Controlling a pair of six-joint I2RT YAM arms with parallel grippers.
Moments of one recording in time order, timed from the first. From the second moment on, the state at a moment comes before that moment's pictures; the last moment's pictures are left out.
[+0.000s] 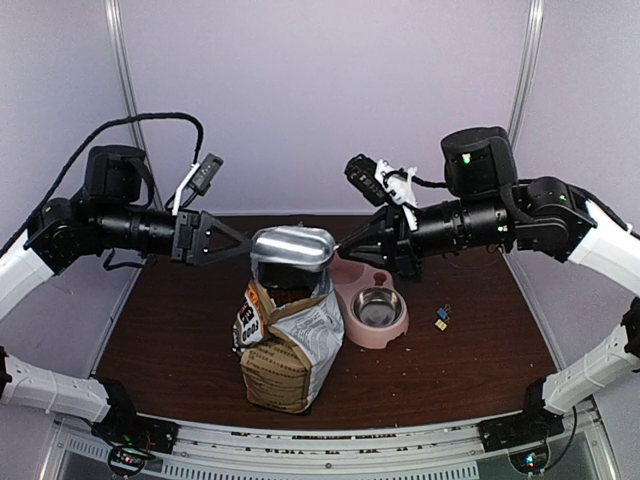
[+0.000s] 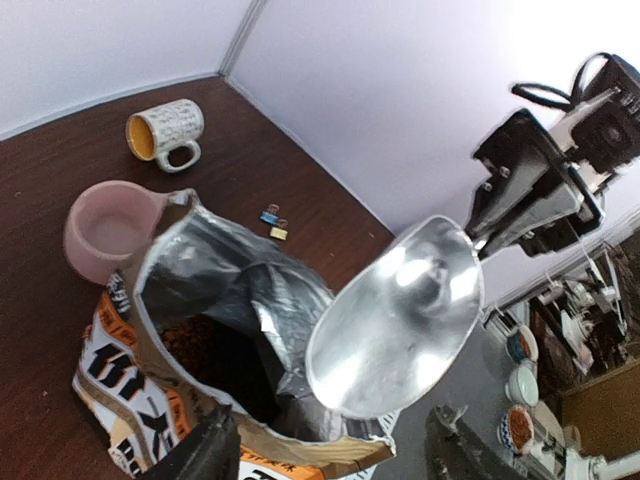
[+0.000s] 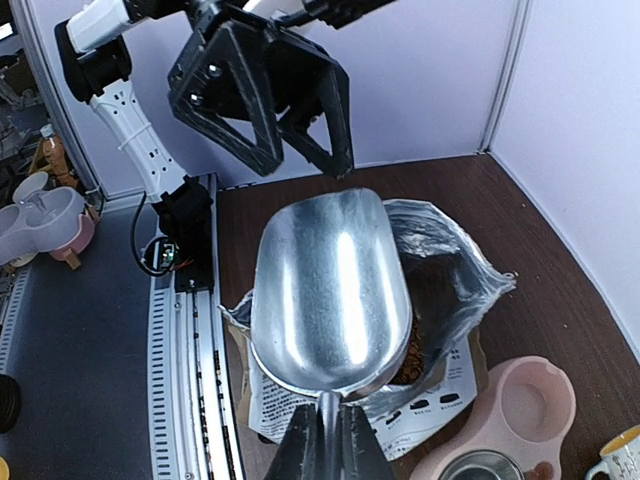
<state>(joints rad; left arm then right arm) -0.78 1.06 1.27 -0.63 0.53 -0.43 1.09 1.31 1.52 -0.62 -0.23 -0.11</state>
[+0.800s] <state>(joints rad) -0.78 1.26 1.39 -0.84 0.24 -0.26 1.20 1.59 1.95 -1.13 0.08 -0.01</state>
